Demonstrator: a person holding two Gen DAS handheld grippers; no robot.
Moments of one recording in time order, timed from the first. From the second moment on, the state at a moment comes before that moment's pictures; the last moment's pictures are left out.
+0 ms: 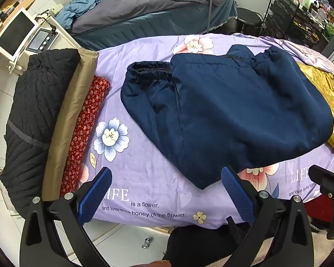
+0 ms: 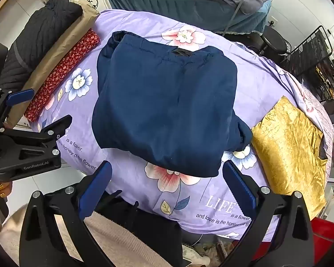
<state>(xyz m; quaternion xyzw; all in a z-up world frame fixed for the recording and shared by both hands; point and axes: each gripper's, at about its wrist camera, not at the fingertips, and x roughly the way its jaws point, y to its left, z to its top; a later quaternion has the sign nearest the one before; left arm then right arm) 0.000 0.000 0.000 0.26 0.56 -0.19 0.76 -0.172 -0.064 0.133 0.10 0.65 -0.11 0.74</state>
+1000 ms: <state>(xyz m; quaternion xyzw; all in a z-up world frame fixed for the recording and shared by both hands) 0.001 0.001 -0.006 0.25 0.57 -0.19 0.75 -0.178 -0.063 0.128 0.10 0.65 -0.10 0.74</state>
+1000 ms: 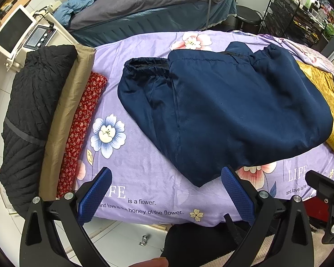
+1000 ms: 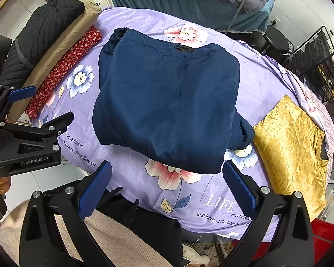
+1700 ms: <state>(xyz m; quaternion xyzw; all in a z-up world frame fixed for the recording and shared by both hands) 0.002 0.003 -0.009 0.25 0.58 -0.19 0.75 -0.178 -0.062 0.125 0.10 0.66 -0.09 0.74</state>
